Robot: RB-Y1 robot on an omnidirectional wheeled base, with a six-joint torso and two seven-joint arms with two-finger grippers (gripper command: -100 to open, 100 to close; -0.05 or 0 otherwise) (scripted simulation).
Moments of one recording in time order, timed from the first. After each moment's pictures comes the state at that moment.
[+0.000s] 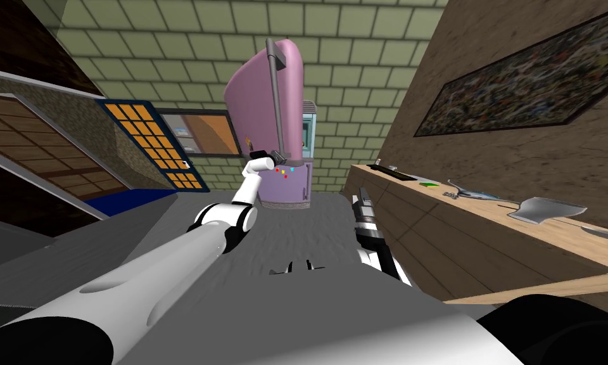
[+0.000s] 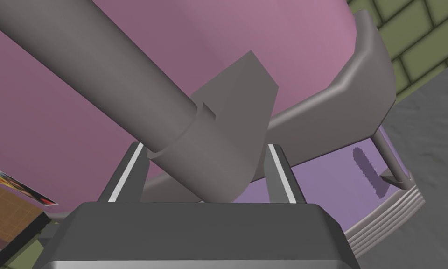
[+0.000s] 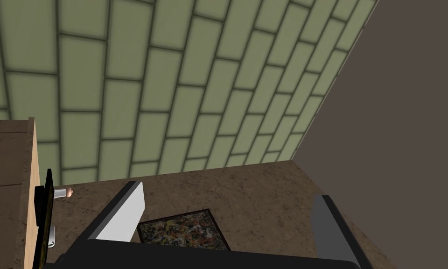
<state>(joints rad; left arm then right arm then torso) -1.17 0.27 0.14 -1.04 0.46 0.55 0.63 0.48 0.04 -0.07 -2.26 0.00 -0.37 0.17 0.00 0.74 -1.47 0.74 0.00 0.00</state>
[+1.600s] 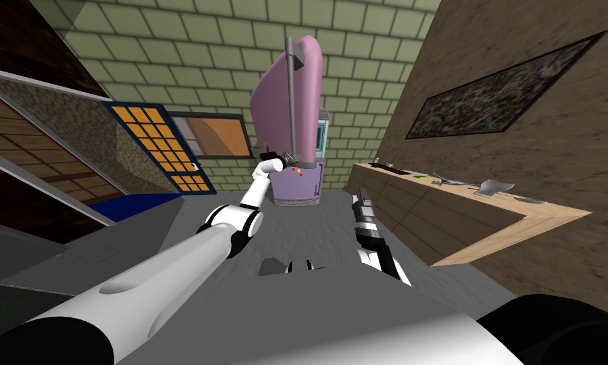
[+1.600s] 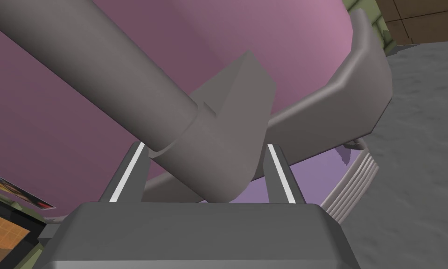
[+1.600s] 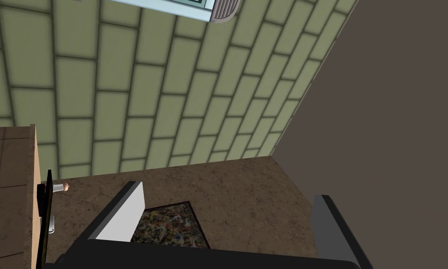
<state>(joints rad) -1.15 0.19 0.05 -1.13 0.59 0.60 0.59 0.48 0.04 -0.07 -2.26 0.00 -0.37 0.17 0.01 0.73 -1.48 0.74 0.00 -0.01</state>
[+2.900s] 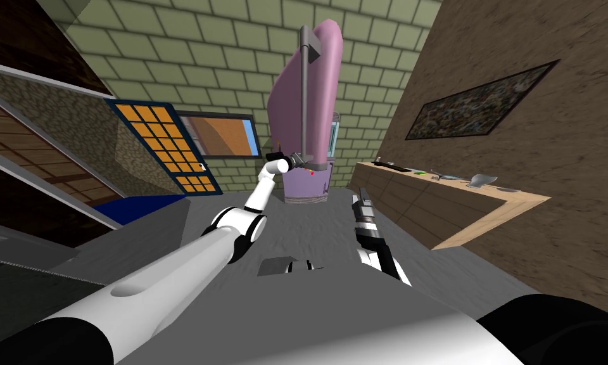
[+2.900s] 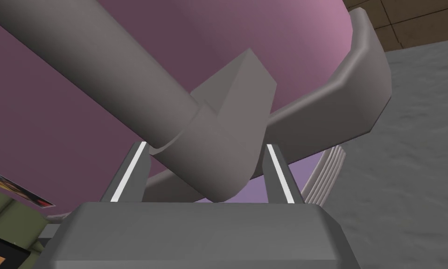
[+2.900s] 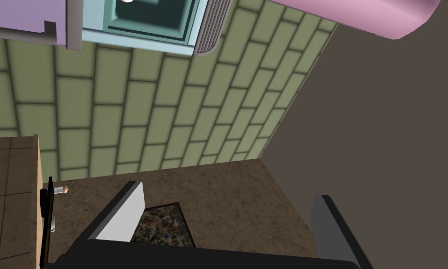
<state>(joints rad) -1.12 0.15 -0.02 -1.24 0.69 0.66 0.57 0.48 0.04 -0.07 -2.26 0.00 -0.37 0.17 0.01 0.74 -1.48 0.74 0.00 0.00</state>
